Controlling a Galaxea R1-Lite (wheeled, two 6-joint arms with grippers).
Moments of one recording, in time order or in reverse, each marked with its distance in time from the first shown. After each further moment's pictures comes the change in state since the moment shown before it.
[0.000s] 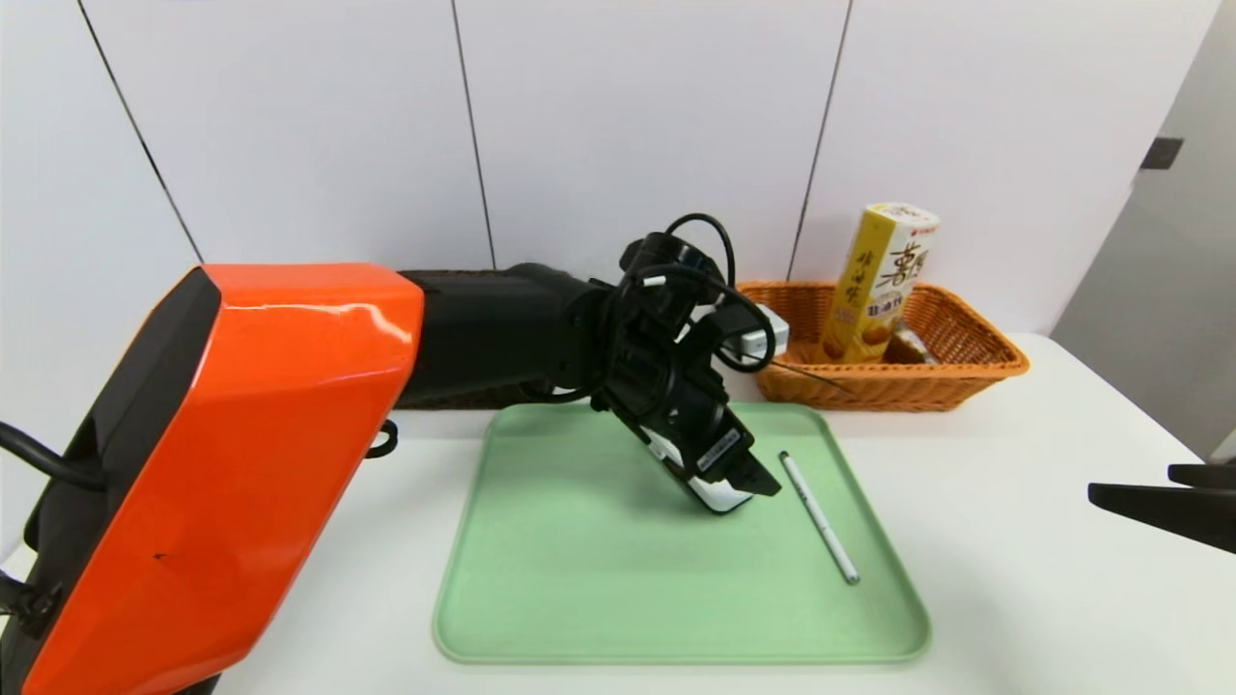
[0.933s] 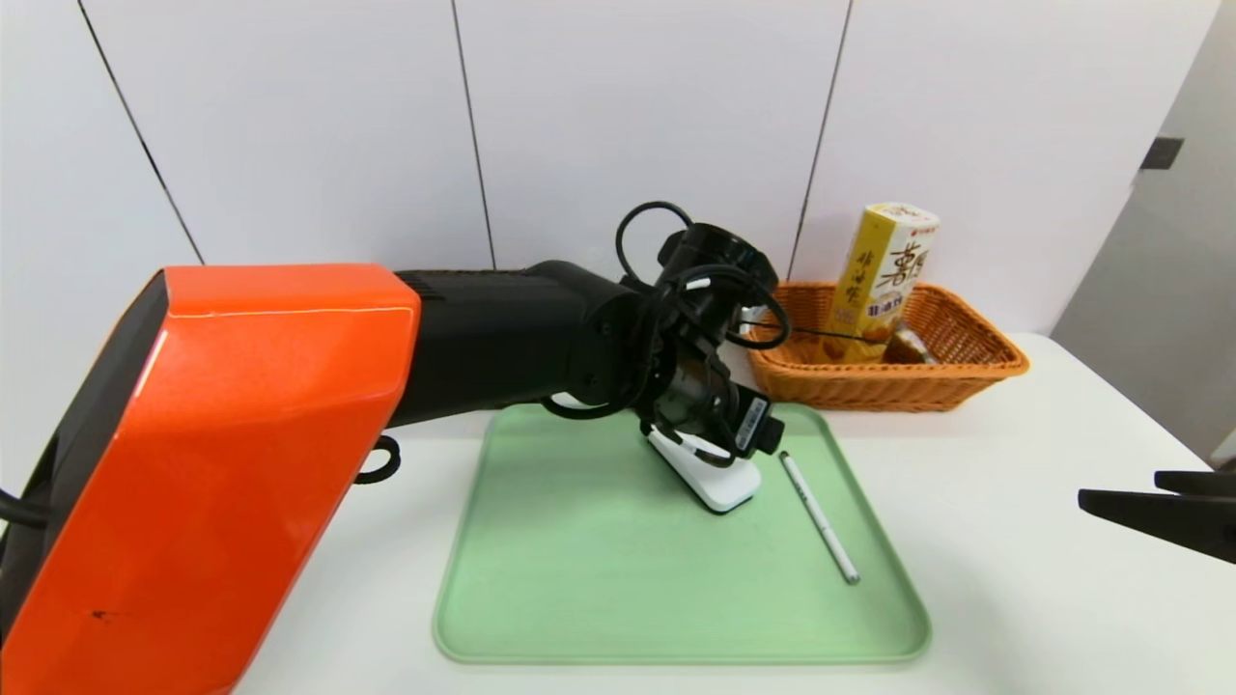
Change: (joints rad) left arm -0.086 -0.034 0.000 -0.018 0.434 -0.456; right arm 0.000 -0.001 0.033 -0.033 0.025 0.012
